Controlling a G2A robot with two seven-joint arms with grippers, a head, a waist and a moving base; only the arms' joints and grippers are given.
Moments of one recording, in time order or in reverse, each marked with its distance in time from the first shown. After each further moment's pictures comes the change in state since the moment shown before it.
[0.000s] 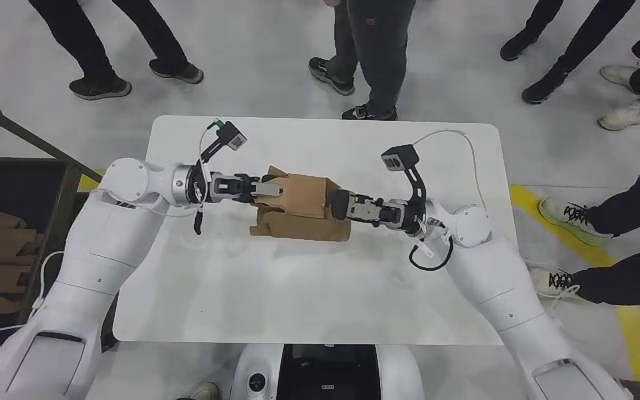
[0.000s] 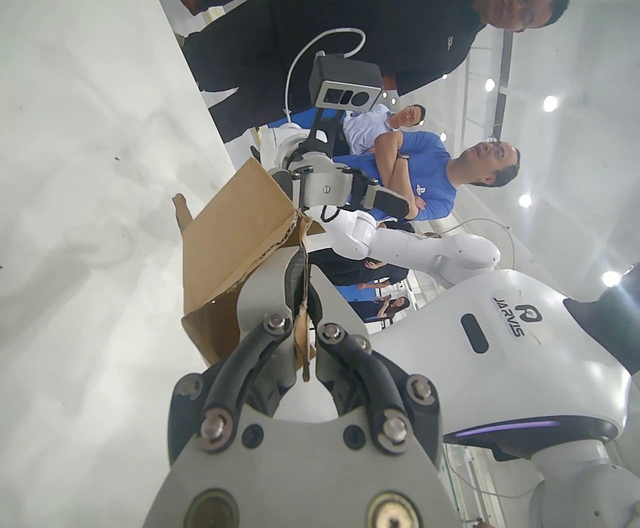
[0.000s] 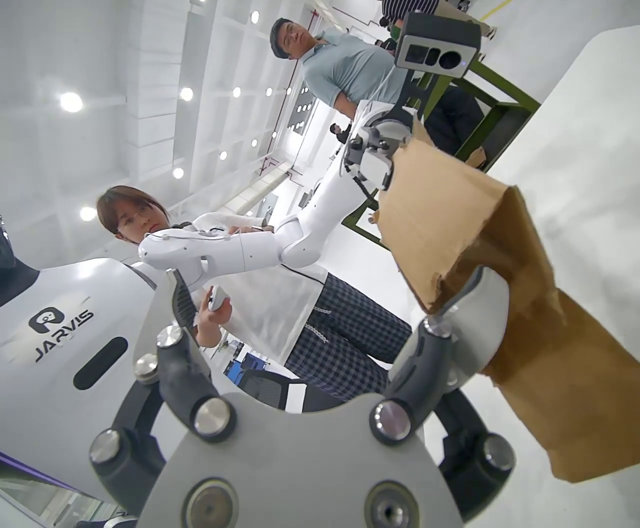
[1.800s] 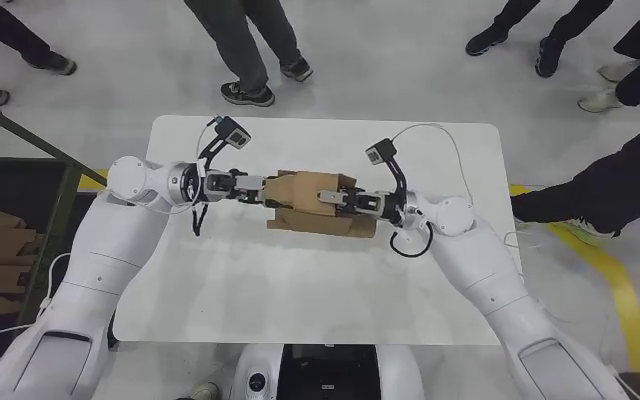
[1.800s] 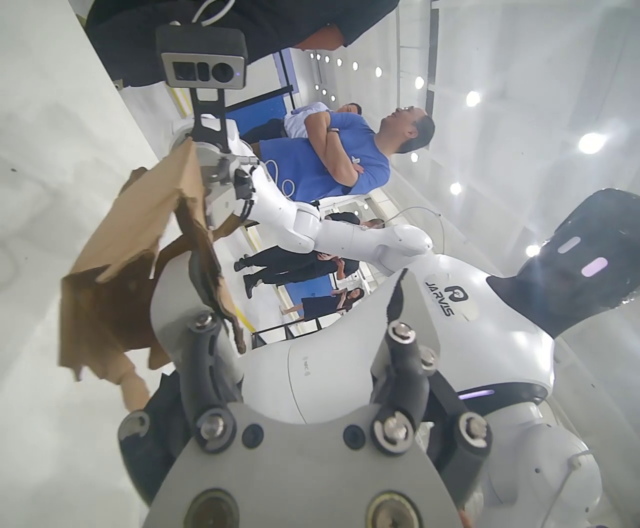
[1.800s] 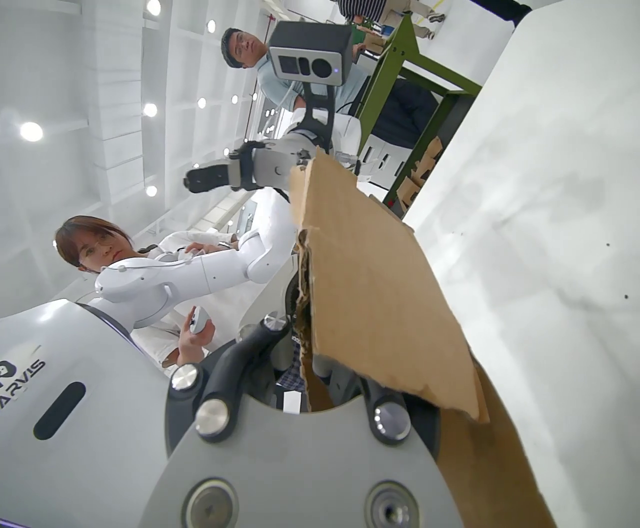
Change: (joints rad) left arm 0.008 -0.029 -0.025 -0.010 -0.200 0.047 -0.089; right arm 0.090 -0.057 -0.073 0.156 -0.117 0.043 -0.094
